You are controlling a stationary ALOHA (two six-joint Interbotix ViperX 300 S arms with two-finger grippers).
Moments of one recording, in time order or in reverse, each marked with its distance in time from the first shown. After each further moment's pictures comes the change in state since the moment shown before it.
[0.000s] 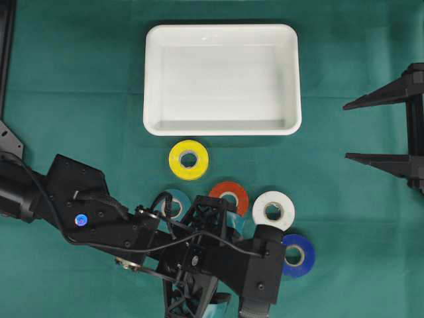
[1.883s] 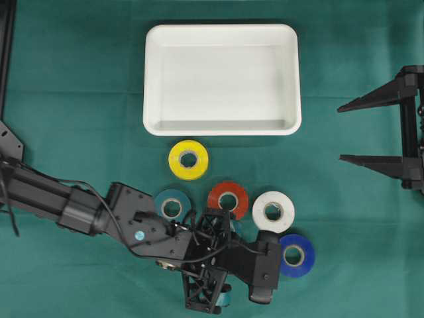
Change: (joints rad) left arm 0.009 0.213 0.153 0.000 -0.259 -0.041; right arm -0.002 0.032 0.000 -0.003 -0.002 0.000
